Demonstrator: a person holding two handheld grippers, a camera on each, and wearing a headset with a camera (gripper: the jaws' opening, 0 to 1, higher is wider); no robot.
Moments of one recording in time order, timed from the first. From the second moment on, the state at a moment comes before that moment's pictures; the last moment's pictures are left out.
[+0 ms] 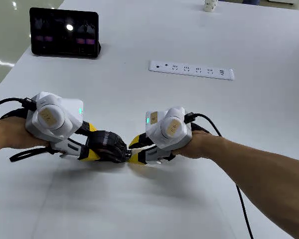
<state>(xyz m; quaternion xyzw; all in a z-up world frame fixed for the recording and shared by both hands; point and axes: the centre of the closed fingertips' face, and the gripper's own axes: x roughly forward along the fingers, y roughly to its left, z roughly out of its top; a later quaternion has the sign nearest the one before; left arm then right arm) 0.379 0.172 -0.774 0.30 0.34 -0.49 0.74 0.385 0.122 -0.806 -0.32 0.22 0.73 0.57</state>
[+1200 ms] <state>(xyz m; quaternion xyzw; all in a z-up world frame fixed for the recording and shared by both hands) 0.379 0.172 -0.776 0.28 0.35 -0.49 0.74 0.384 0.121 -0.813 -0.31 0.23 0.72 0.57</state>
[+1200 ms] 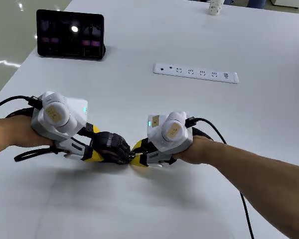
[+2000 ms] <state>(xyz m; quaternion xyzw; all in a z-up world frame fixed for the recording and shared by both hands) 0.379 0.172 -0.777 0.27 0.36 -0.50 0.74 0.387 0.100 -0.812 -0.32 0.23 0.72 0.57</state>
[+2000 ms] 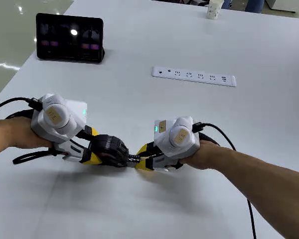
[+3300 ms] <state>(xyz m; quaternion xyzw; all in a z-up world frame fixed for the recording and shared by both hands) 0.378 0.173 -0.779 0.27 0.38 -0.49 0.74 0.397 0.061 -0.813 -0.33 0.24 0.70 0.58</state>
